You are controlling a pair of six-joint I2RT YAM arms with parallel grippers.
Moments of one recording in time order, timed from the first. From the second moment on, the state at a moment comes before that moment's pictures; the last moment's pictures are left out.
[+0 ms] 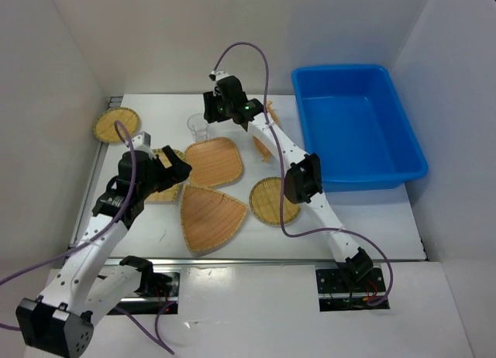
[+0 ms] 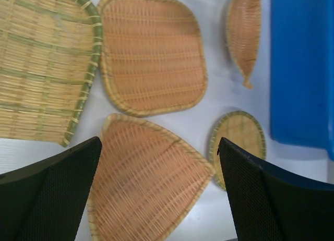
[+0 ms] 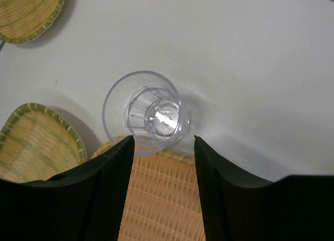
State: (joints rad) left arm -0.23 0.83 0.77 -0.42 0.00 -0.66; right arm 0.63 2.71 2.81 -0.62 -0.08 0.26
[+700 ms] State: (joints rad) left arm -0.23 0.92 0.78 -0.49 -0.02 -0.60; right arm 0.63 2.86 2.90 -0.54 0.00 0.29
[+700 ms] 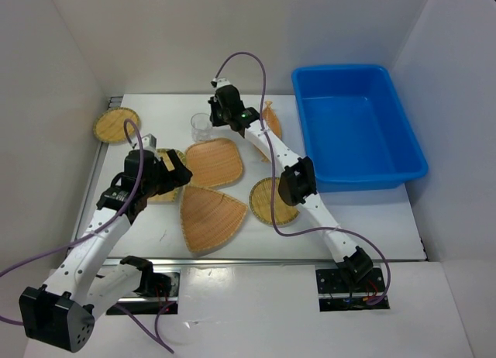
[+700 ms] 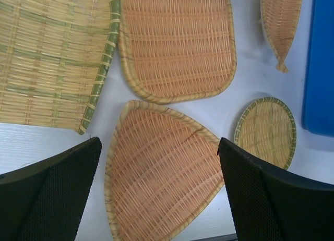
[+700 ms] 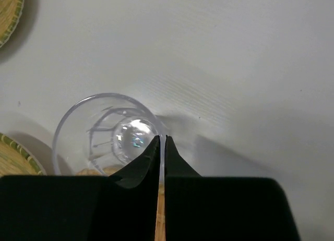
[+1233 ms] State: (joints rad) left arm -0.23 0.87 0.68 -0.44 -0.03 -0.61; right arm 0.53 2.73 2.91 -0.62 0.03 0.29
